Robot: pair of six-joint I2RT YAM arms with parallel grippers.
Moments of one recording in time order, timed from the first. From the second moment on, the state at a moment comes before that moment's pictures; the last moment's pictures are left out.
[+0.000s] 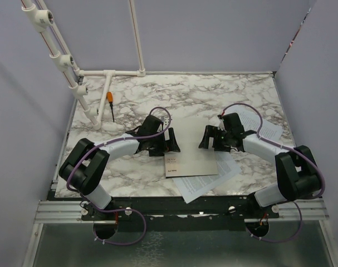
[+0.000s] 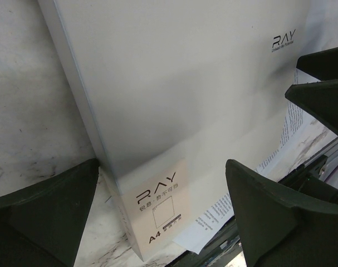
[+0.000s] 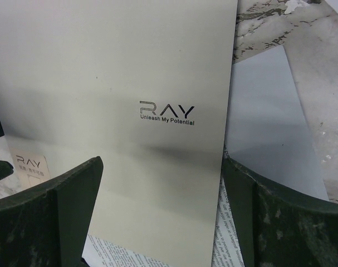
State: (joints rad) left arm -0.61 1.60 0.82 -0.13 0.31 -0.74; right arm 0.34 1.48 0.72 -0.20 -0.25 0.45
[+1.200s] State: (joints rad) left arm -0.61 1.61 0.83 -0.14 0.30 -0.75; right arm 0.32 1.26 0.63 -0.10 -0.36 0.54
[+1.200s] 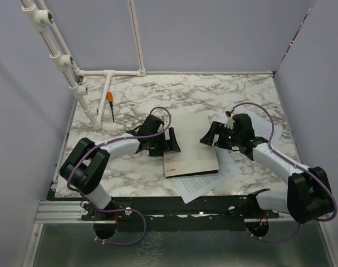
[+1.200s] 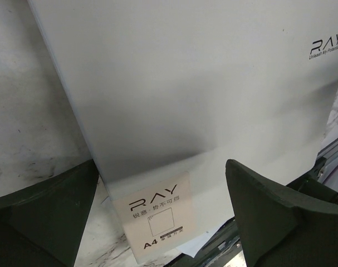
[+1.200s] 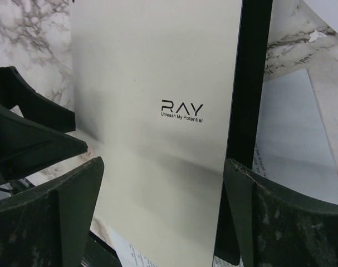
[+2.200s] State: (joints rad) left arm -0.62 1.47 0.62 0.09 0.34 -0.85; right arm 0.33 1.12 0.39 0.43 -0.64 0.92
